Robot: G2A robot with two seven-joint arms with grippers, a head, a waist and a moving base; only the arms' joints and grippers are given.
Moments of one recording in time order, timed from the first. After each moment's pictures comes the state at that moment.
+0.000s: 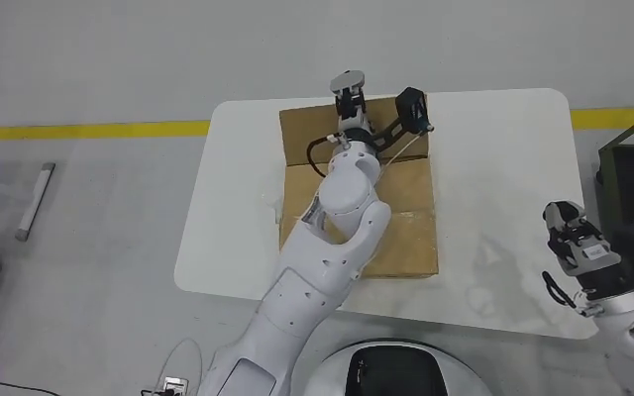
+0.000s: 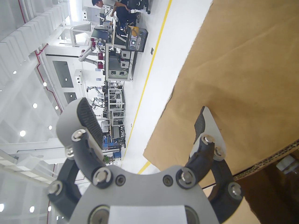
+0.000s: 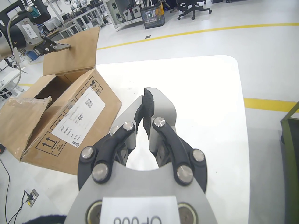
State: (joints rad) left arm 0.57 -1.72 -0.93 -1.30 2.54 -0.28 -0.65; right arm -1.79 -1.22 1.88 -2.02 -0.89 -0.33 0.00
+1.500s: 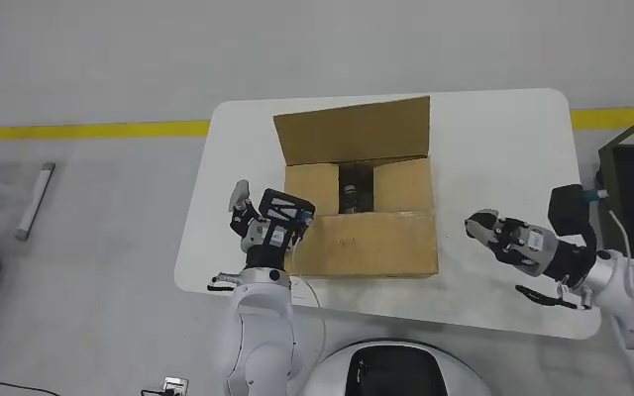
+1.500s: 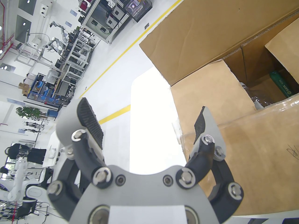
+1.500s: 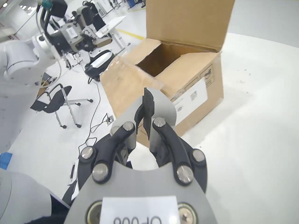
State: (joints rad) left arm 1.40 -1.65 -1.25 -2.24 2.38 -0.25 -0.62; right arm -1.49 -1.12 1.80 -2.02 -0.34 -0.66 0.77
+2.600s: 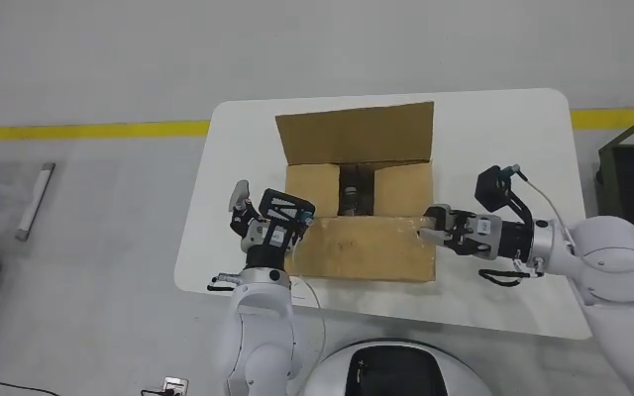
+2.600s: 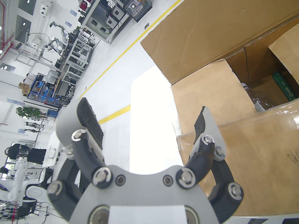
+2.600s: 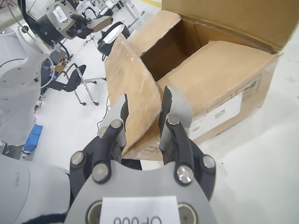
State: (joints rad) left arm 1.40 -1.65 -1.25 -2.24 2.38 -0.25 -0.62; right arm -1.26 -1.07 1.57 -1.92 -0.21 -0.56 1.07
